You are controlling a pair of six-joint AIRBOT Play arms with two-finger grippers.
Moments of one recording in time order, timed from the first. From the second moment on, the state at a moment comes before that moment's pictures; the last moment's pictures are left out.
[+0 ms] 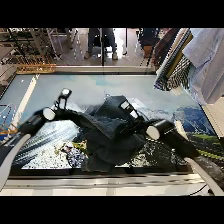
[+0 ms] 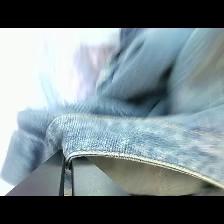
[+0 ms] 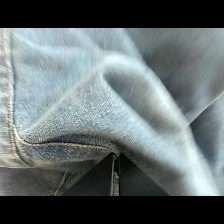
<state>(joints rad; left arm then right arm) -0.16 -1.45 1.17 1.09 -0.61 -1.05 0.49 -1.17 1.03 -1.43 0.78 1.24</state>
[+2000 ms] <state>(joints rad) -0.10 -1.61 1.69 0.90 -1.18 -1.14 0.32 -1.78 1.42 -0.58 0.93 1.65</state>
